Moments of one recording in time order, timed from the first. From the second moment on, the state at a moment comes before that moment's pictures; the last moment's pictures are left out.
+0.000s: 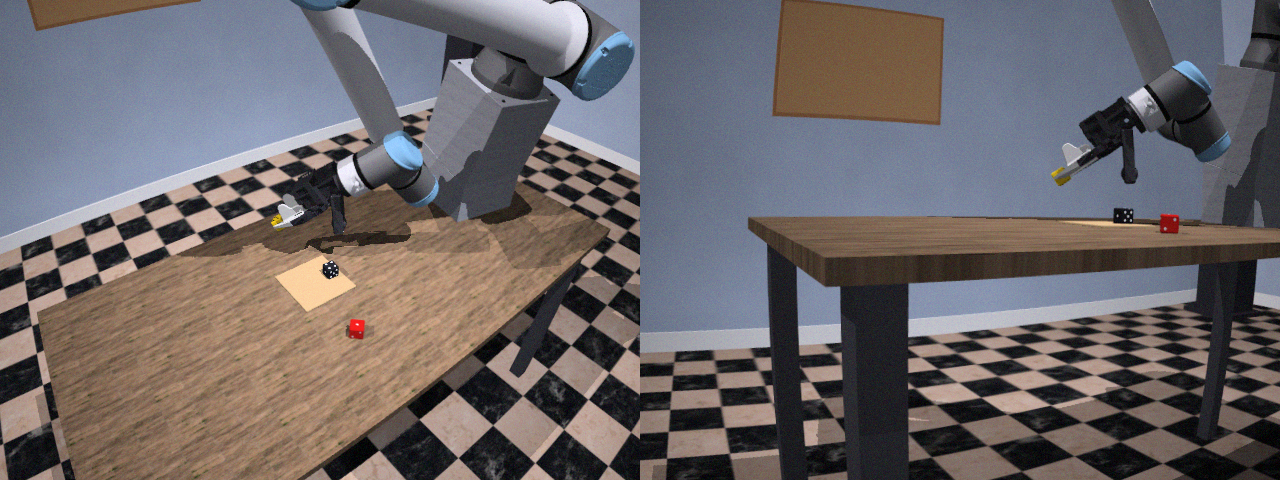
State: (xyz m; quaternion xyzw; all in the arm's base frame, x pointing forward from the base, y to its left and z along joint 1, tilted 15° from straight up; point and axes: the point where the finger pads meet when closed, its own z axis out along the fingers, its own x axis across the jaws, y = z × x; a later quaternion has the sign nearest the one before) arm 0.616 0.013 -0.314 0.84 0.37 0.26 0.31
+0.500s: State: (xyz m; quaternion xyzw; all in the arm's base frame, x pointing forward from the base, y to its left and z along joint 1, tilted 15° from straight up) arm 0.616 0.023 -0.351 0.84 0.37 0.26 0.31
